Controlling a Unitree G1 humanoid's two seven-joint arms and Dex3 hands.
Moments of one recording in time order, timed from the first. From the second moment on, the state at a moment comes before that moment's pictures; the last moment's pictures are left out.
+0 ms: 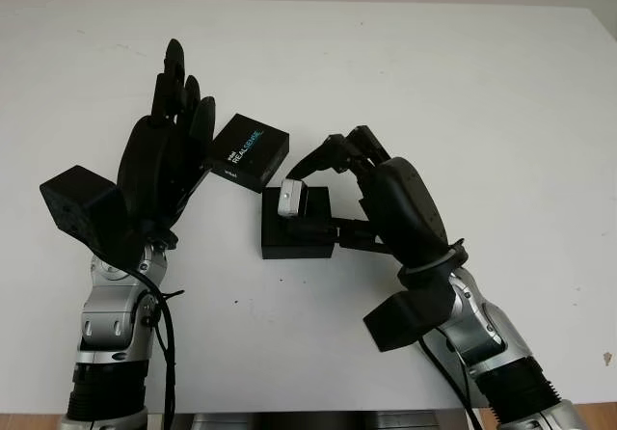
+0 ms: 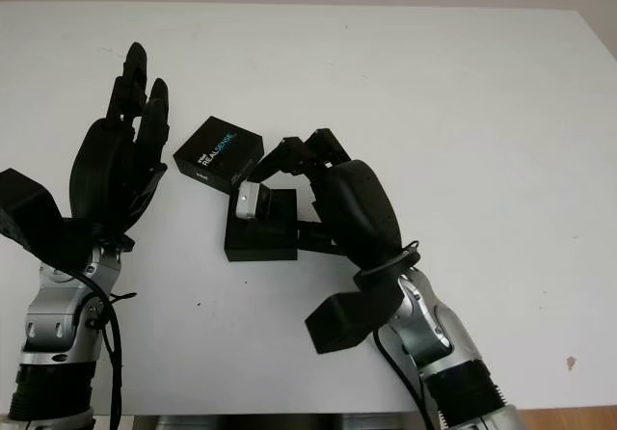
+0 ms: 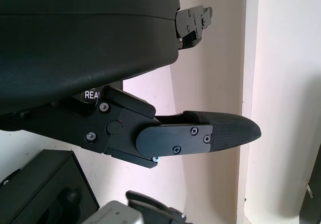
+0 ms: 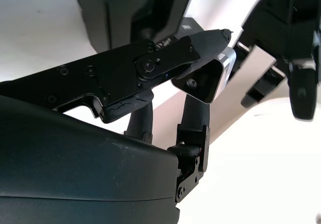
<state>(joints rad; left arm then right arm) -0.32 0.19 0.15 -0.10 -0.20 0.07 -0.18 -0.33 -0.28 0.24 0.14 -0.48 -0.49 -0.21</state>
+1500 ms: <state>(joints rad) -0.32 0.15 0.12 -0.09 -0.17 0.08 -0.15 -0.57 -0.47 0.21 -0.04 -0.37 -0.05 0.55</state>
